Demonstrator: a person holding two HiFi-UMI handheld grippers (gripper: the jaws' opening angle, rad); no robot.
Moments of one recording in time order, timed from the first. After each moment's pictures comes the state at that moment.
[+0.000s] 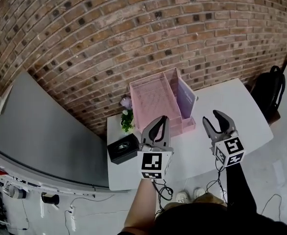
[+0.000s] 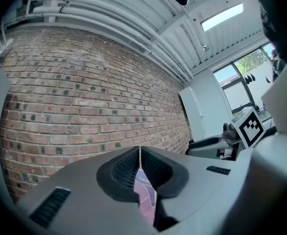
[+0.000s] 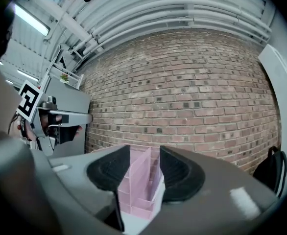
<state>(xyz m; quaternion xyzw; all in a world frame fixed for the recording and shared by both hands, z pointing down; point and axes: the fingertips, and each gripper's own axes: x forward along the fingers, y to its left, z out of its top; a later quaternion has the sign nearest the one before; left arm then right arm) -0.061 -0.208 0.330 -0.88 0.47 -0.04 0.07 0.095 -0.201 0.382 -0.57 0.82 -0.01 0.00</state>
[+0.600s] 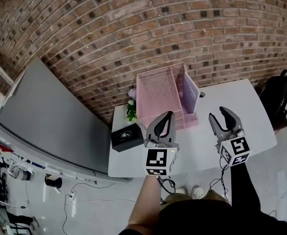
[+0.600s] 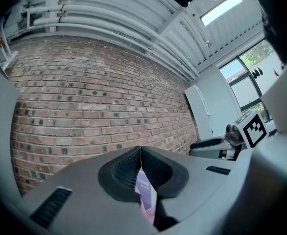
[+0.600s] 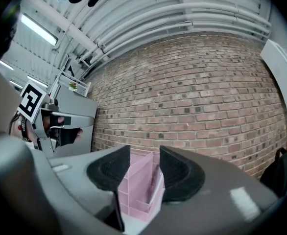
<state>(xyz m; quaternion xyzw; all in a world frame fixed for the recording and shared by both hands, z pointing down) -0.027 -0.181 0.324 -0.85 0.51 -0.03 0.07 0.130 -0.185 0.373 -0.53 0.85 0.02 0.03</state>
